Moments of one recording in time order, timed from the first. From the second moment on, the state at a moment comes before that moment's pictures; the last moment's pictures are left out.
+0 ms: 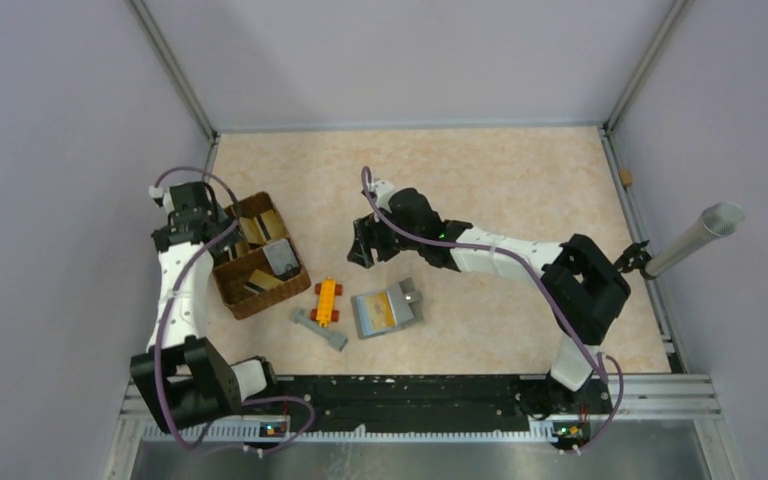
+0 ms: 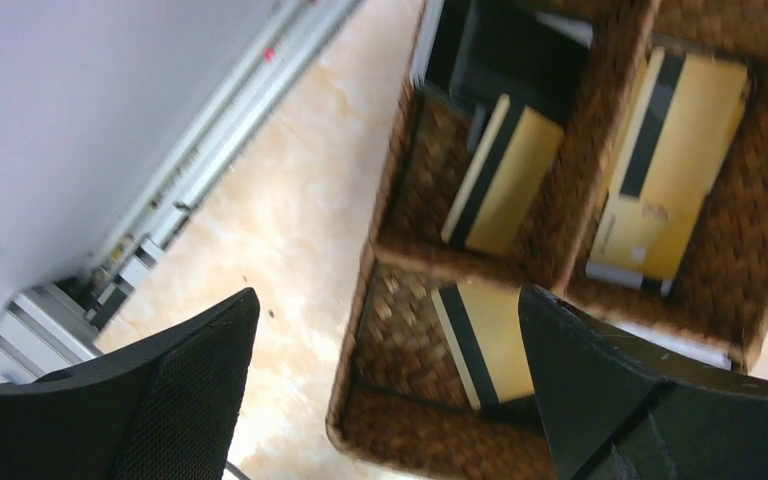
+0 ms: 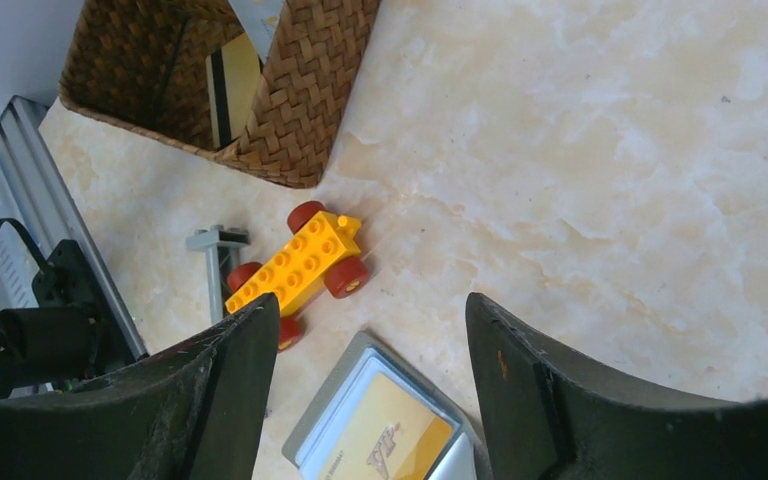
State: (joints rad) left arm 0.27 1.17 0.98 -0.70 -0.32 -0.34; right arm 0.87 1.77 1.20 0.04 -0.22 0.35
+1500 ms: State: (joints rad) left arm 0.46 1.71 1.28 -0.60 -0.23 -0.18; right arm 0.87 1.54 0.90 0.18 -0.33 0.48
